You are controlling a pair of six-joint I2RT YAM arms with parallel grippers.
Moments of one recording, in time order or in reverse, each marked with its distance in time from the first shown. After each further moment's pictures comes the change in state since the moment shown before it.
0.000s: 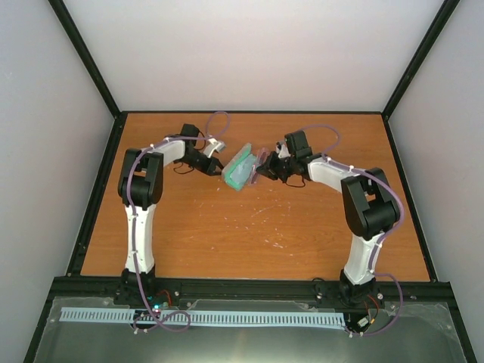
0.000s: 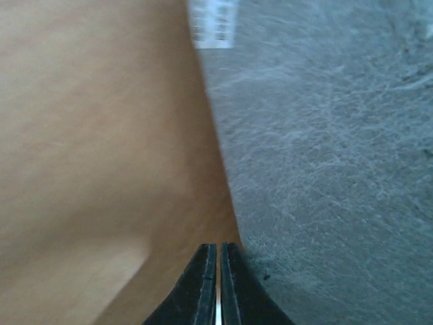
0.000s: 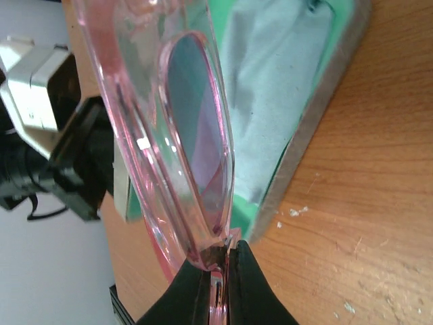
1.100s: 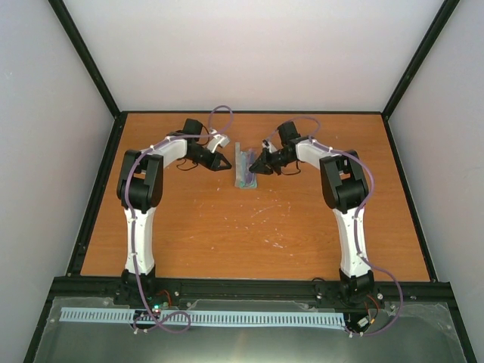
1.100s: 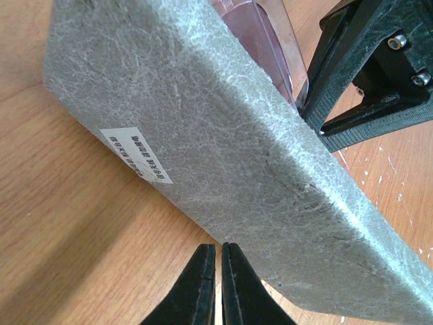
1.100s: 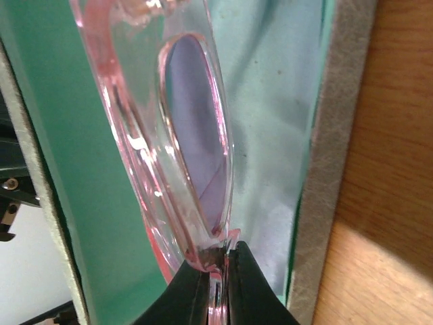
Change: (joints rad) left arm -0.039 -0.061 -0.025 0.062 0.018 -0.070; right arm -0.049 0.430 0.483 -0.354 -0.267 -0.360
